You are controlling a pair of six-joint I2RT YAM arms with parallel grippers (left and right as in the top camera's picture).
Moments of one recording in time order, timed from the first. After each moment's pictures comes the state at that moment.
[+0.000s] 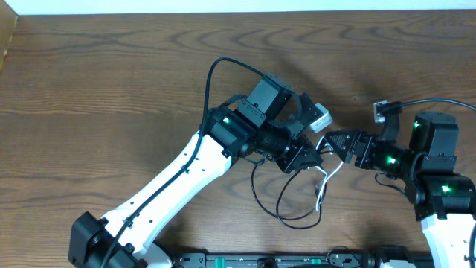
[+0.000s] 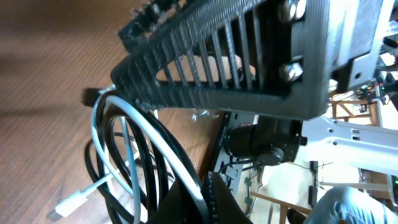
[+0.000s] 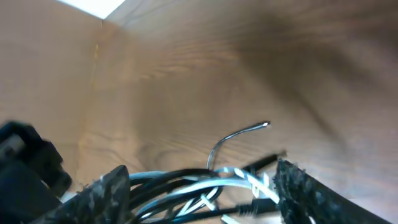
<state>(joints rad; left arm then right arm) -0.74 1.56 1.39 -0.78 0.79 -0.06 -0.02 0.94 0.84 -0.69 -0.71 0.37</state>
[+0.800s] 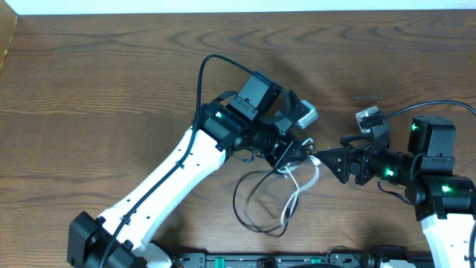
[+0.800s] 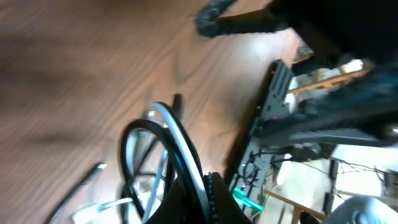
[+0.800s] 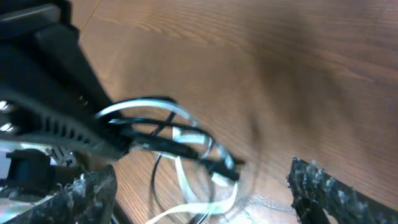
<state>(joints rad) -0.69 1.56 1.39 -0.87 0.69 -0.02 -0.02 0.94 0.84 -0.79 -0.81 -0.09</state>
